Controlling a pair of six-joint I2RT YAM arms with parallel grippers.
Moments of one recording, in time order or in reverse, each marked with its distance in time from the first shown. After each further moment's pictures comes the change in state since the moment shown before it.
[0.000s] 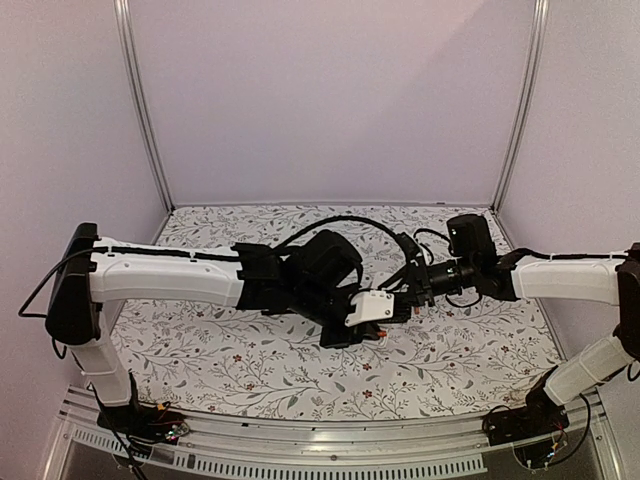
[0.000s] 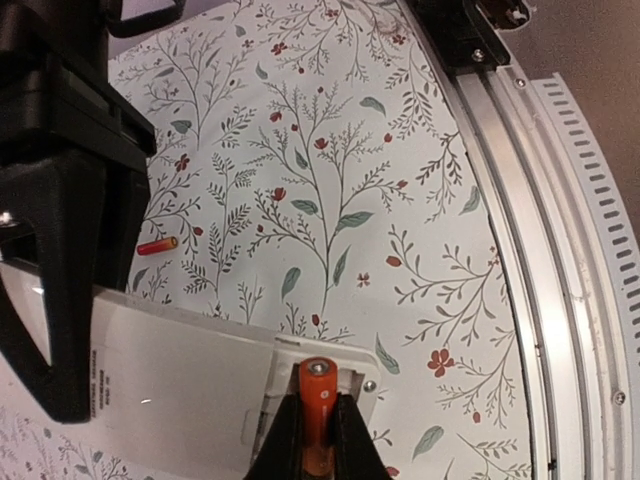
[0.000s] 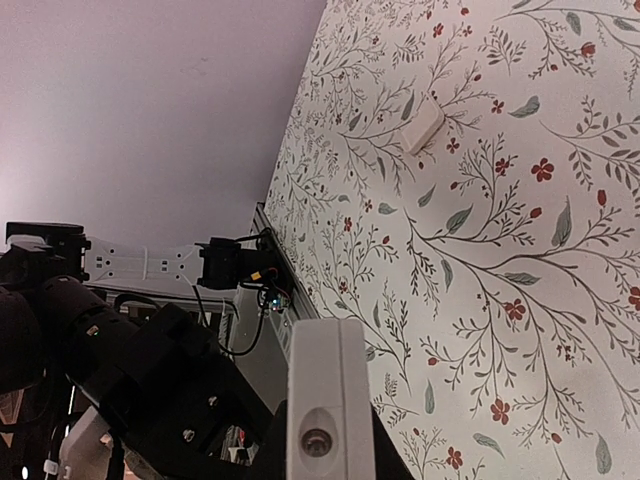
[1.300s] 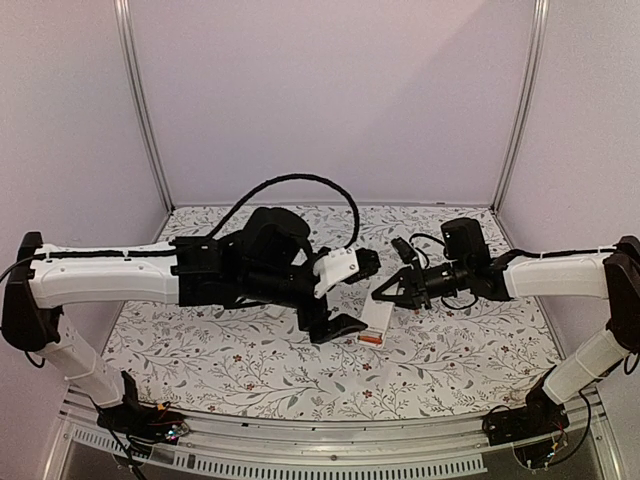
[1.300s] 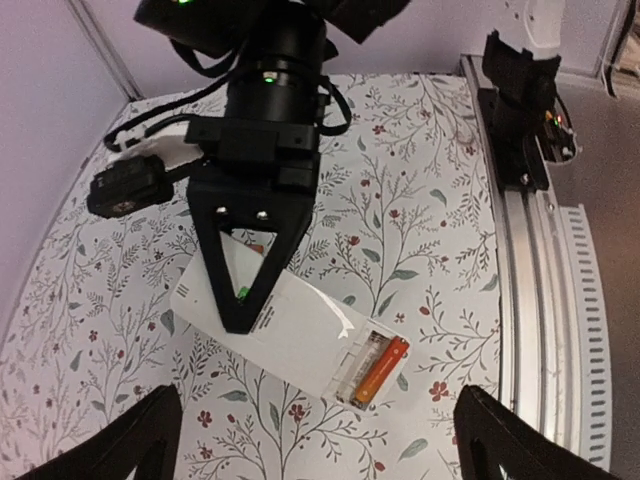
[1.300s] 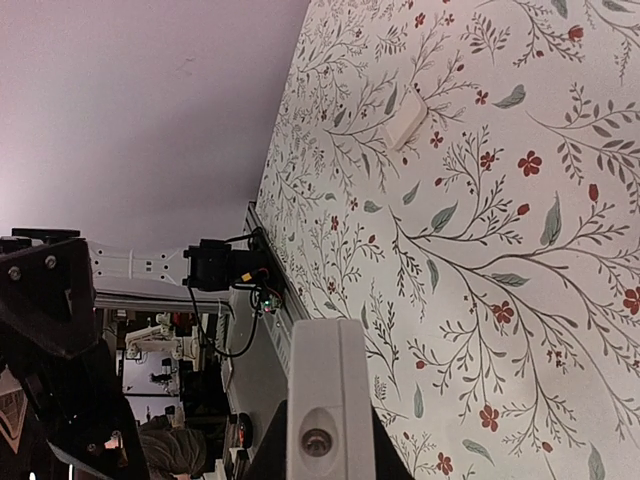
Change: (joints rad) left arm 0.023 -0.257 -0.154 0.129 -0.099 -0.233; right arm -0.004 0.063 0.002 0.024 -0.002 -0.005
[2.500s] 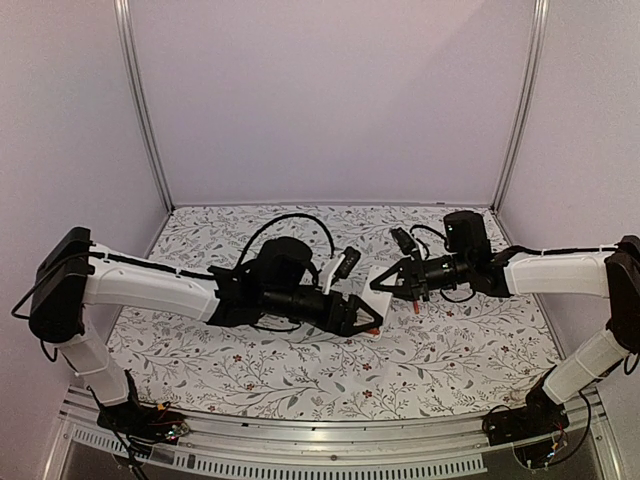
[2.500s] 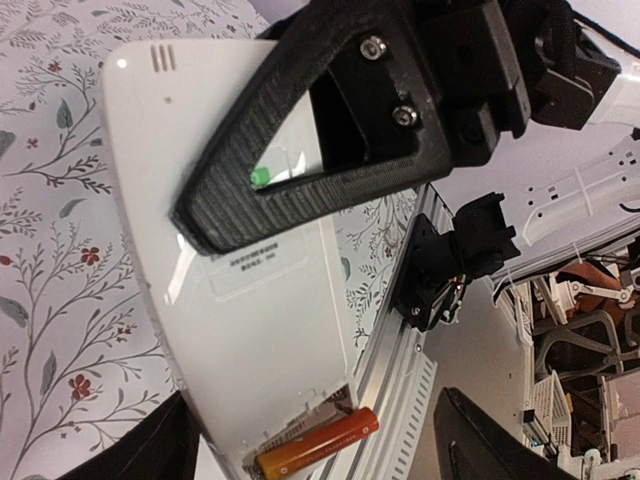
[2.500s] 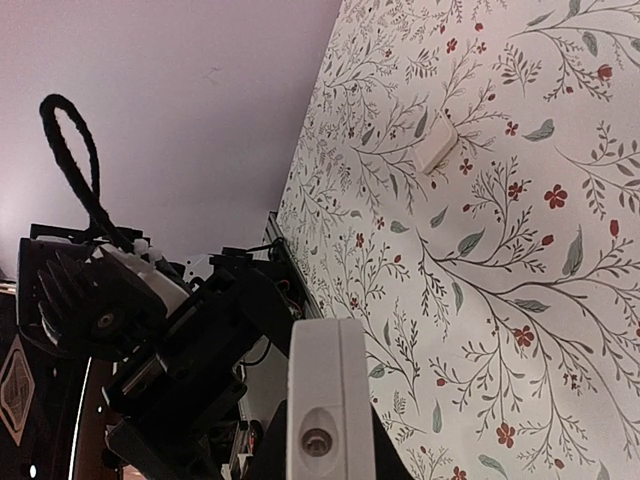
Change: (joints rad) left arm 0.090 0.145 -0.224 0.496 0.257 -0.942; right arm -0.010 -0.001 0.026 0.058 -0.019 0.039
